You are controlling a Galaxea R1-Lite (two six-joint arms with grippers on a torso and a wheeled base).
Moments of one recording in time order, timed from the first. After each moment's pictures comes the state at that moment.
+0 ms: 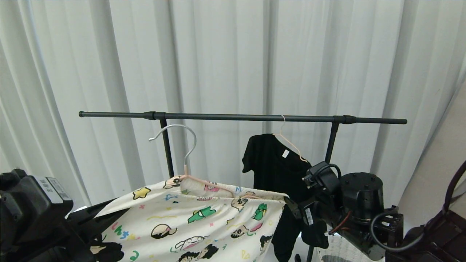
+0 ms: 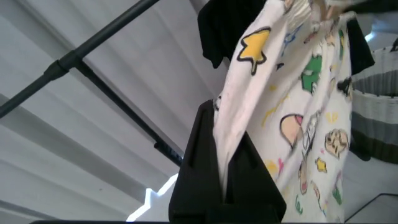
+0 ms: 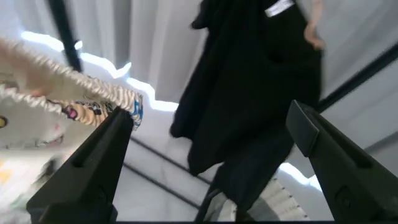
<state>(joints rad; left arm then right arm) -0.51 0.95 -0.35 -0.33 0.04 0.46 0.74 1.92 -0.48 -1.09 -0.30 -0.05</state>
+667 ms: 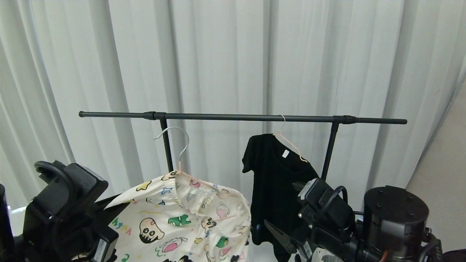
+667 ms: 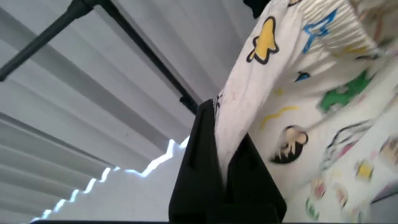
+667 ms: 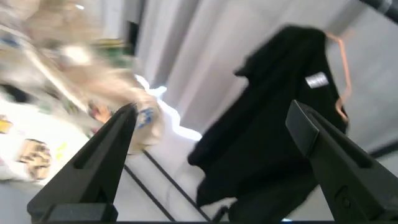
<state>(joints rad) -0.51 1.09 -0.37 -0.33 0.26 0.36 0.97 1.74 -0.42 -1.09 -0.17 -0.21</state>
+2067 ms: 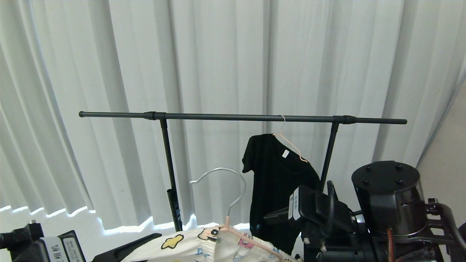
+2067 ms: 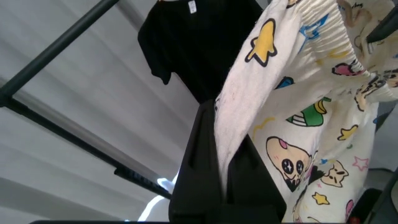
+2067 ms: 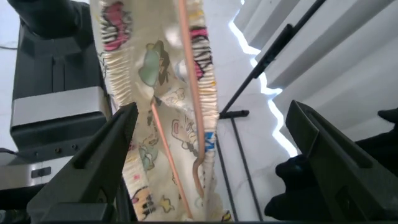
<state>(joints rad) -0.97 0.98 -0.29 -0.41 0.25 0.38 1.00 1.60 -0.68 -0.44 0.33 -0.17</state>
